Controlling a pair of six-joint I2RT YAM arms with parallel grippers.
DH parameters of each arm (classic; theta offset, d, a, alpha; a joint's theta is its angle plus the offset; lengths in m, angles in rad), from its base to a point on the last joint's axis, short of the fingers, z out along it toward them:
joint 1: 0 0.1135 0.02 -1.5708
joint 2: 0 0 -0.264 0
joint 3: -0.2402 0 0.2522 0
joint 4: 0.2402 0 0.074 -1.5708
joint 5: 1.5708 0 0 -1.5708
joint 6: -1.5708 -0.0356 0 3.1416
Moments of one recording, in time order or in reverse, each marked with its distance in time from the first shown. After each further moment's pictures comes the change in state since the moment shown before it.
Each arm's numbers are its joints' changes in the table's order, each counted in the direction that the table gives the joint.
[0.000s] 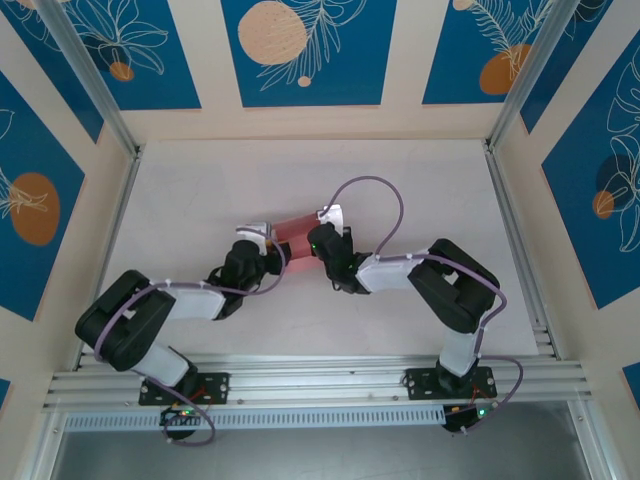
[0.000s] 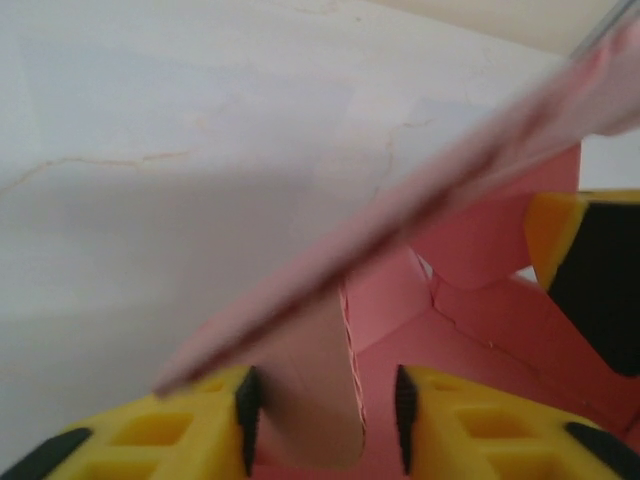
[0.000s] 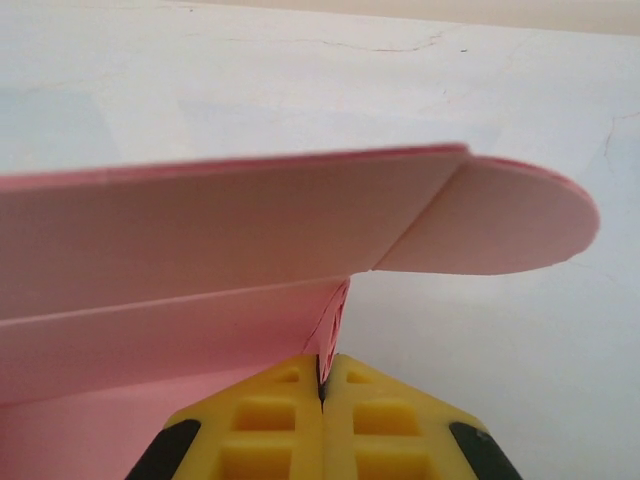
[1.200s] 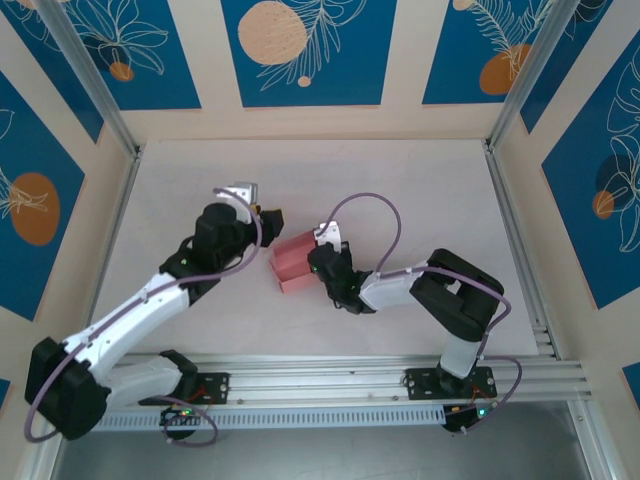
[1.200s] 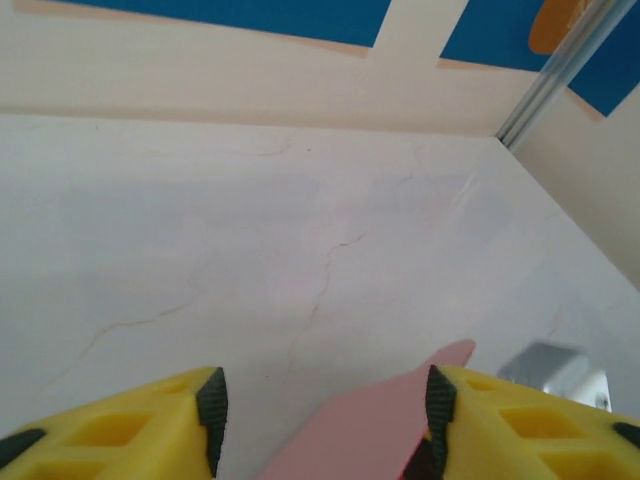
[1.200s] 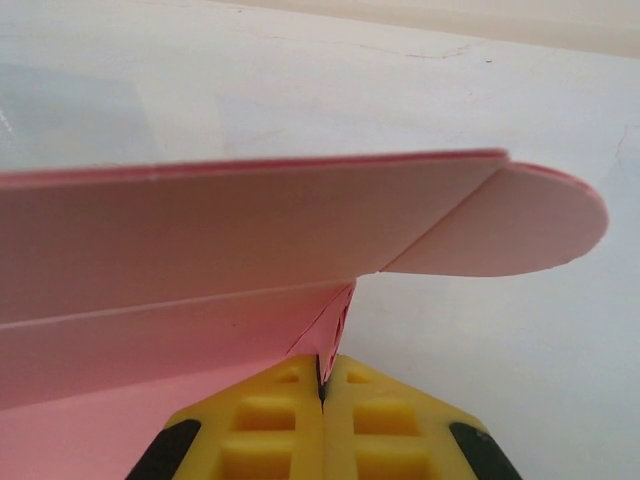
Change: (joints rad) left arm 0.040 -0.371 -0.405 0.718 0.028 -0.101; right arm 0.096 -0.046 0.134 -0.128 0.060 0.058
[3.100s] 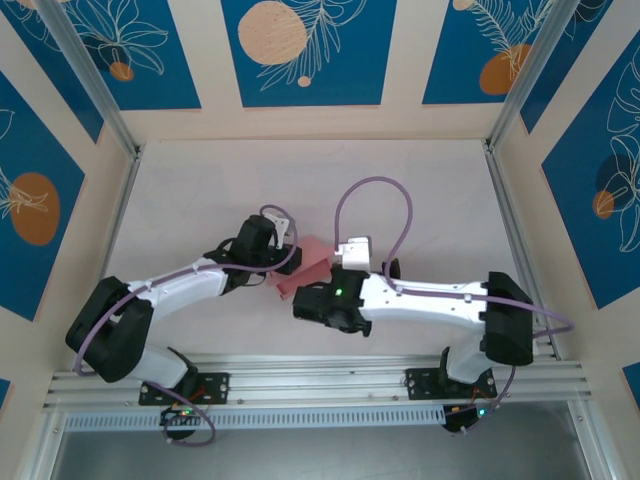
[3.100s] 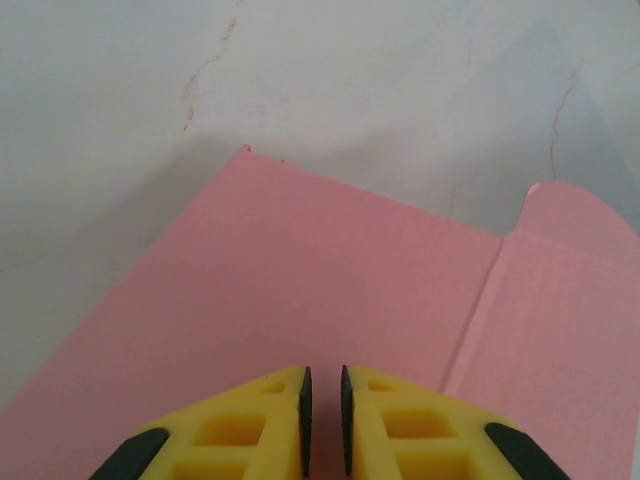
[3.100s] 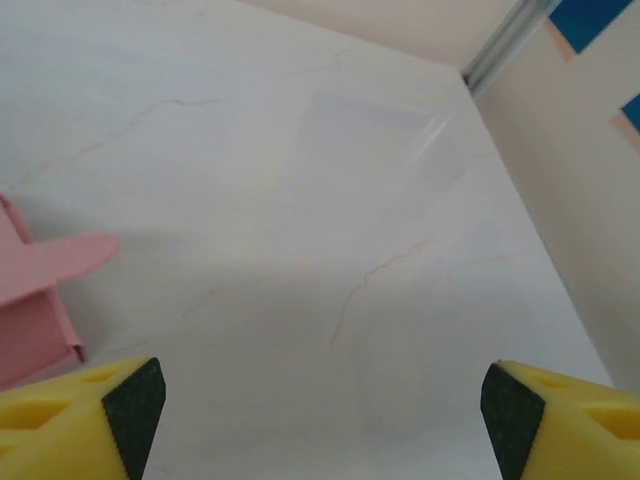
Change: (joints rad) left arm -0.060 0.311 0.080 -0.025 0.256 0.058; right arm 0.323 -0.258 -0.467 1.881 0.405 -0.996
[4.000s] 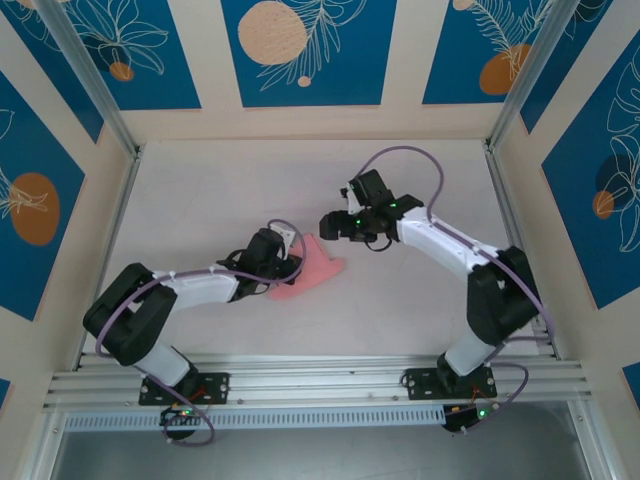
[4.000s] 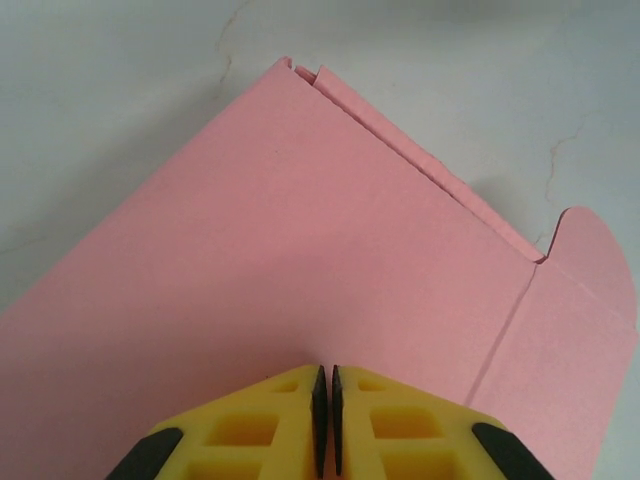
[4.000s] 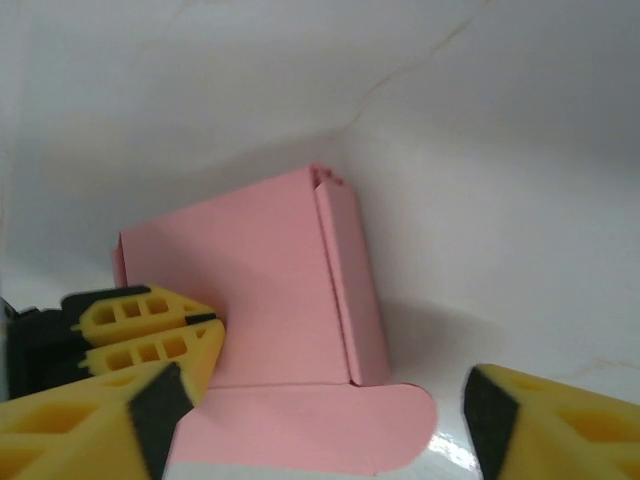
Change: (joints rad) left arm -0.041 0.117 0.085 -0.177 -0.120 -0.056; right arm -0.735 0.144 -0.018 -0.805 -1.386 0.832
